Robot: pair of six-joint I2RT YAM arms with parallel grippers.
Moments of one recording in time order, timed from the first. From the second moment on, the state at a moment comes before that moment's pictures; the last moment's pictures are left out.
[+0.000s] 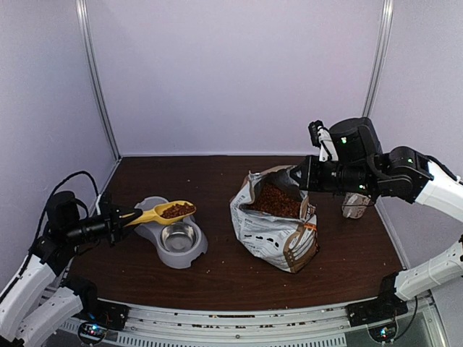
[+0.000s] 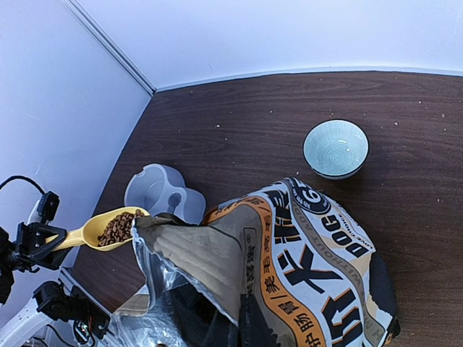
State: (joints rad) left arm -0.23 0.47 0.38 -0.17 0.68 -1.32; right arm 1.00 1.18 1.29 -0.66 0.33 0.71
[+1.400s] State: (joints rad) left arm -0.14 0.43 0.46 -0.69 0.57 -0.94; right arm 0.99 1.17 1.28 -0.66 0.33 0.71
